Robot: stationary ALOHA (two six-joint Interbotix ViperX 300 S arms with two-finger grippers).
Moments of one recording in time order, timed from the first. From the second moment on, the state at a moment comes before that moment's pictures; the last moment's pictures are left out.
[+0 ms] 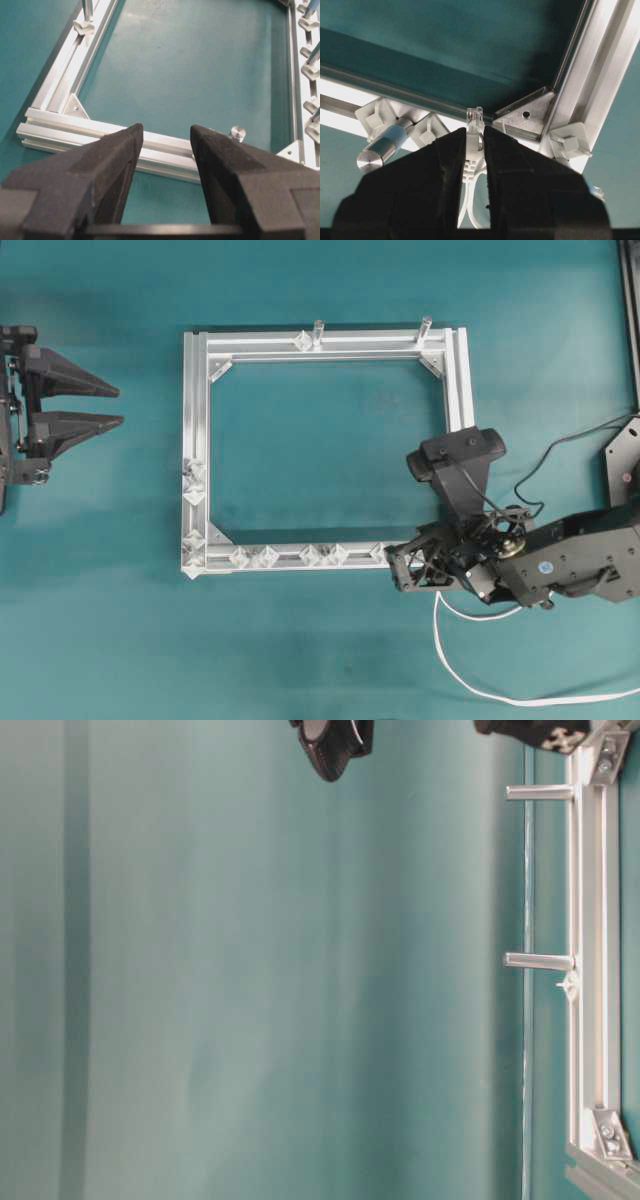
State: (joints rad) left arm 0.19 -0.88 1.30 -0.07 -0.02 -0.01; right arm 0.38 0.04 0.54 -0.38 0.91 2.05
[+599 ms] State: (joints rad) left arm 0.19 -0.88 1.30 -0.07 -0.02 -0.01; right arm 0.31 -0.03 0.60 -0.39 0.92 2.03
